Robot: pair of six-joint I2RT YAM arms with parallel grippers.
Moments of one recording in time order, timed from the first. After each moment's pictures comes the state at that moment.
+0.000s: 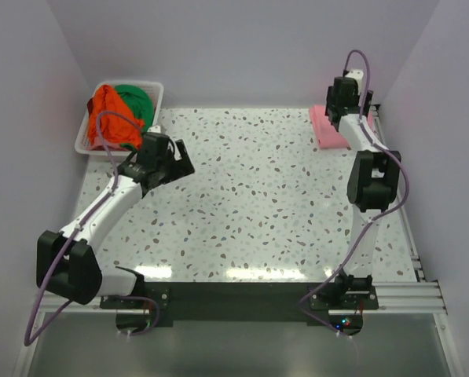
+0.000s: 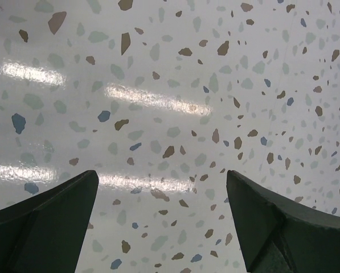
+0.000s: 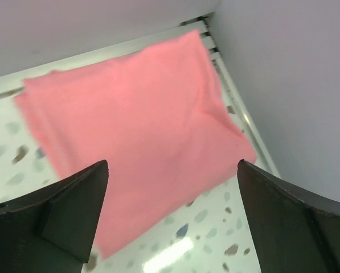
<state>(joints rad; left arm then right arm) -0.31 1.35 1.04 -0.49 -0.12 -0.62 -0.01 2.24 1.93 -0.22 0.58 0.01</state>
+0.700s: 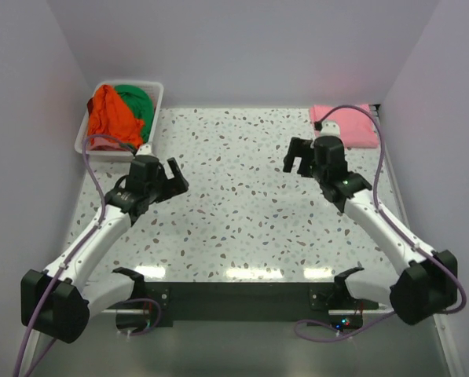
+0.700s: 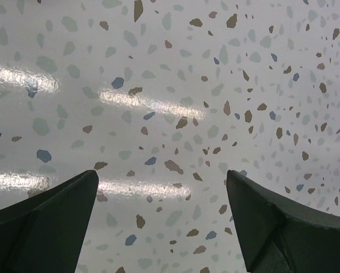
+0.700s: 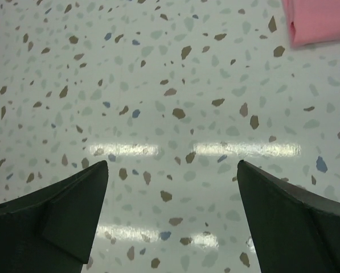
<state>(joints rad) -0.31 1.09 0.81 -0.45 -0.10 -0.63 0.38 1.28 1.01 -0.24 0.24 0.38</state>
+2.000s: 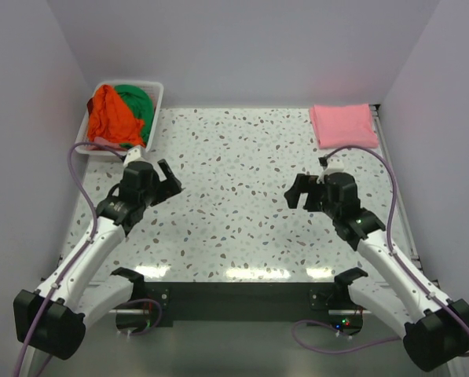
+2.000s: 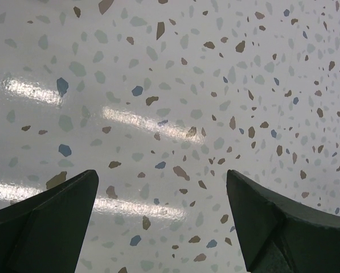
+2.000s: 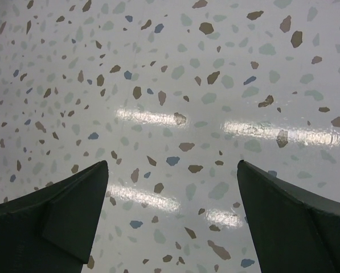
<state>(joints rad) -0.31 0.96 0.76 -0.47 -0.20 -0.68 0.38 0.87 0.63 -0.29 0.00 0.41</state>
